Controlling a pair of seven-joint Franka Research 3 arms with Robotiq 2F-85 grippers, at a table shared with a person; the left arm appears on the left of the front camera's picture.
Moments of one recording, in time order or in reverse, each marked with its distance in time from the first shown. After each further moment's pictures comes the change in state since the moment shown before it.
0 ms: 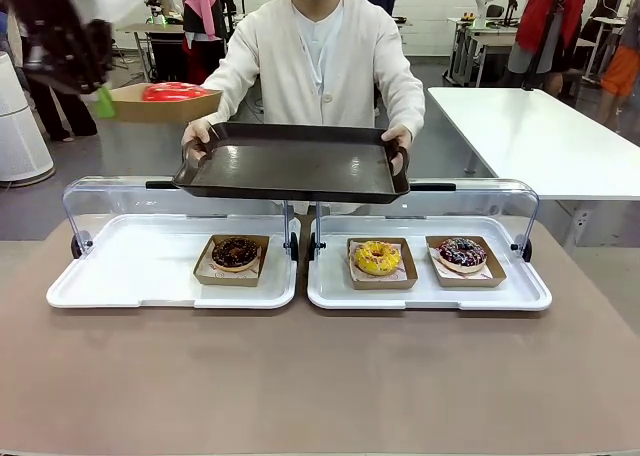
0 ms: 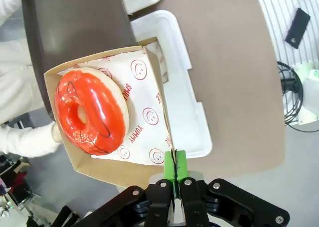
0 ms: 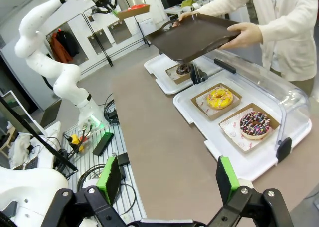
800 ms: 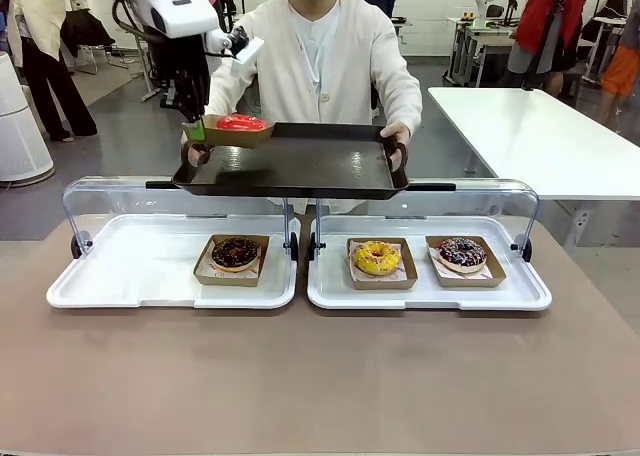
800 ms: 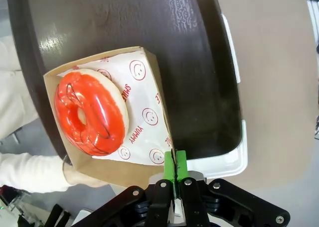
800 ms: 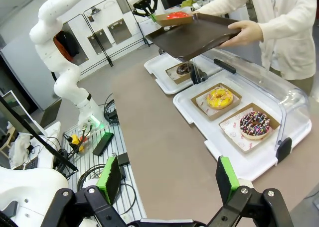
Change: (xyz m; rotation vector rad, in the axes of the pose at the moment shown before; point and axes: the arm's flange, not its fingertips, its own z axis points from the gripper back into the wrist) left arm 0.044 0.124 -0.121 -0.083 0.074 0.031; right arm 0.000 0.000 0.000 0.000 0.000 0.000
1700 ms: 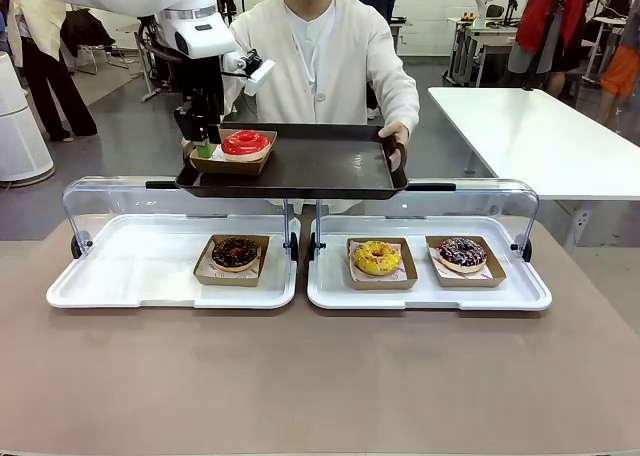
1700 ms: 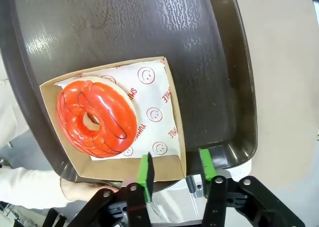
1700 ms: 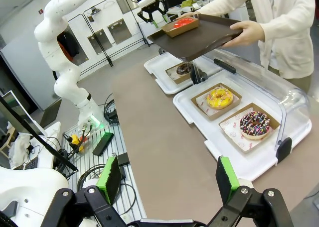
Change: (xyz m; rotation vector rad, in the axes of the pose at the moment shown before) left arm 0.006 0.020 -0.026 -0.042 0.000 -0.003; right arm 0.000 0.000 0.000 0.000 0.000 0.000
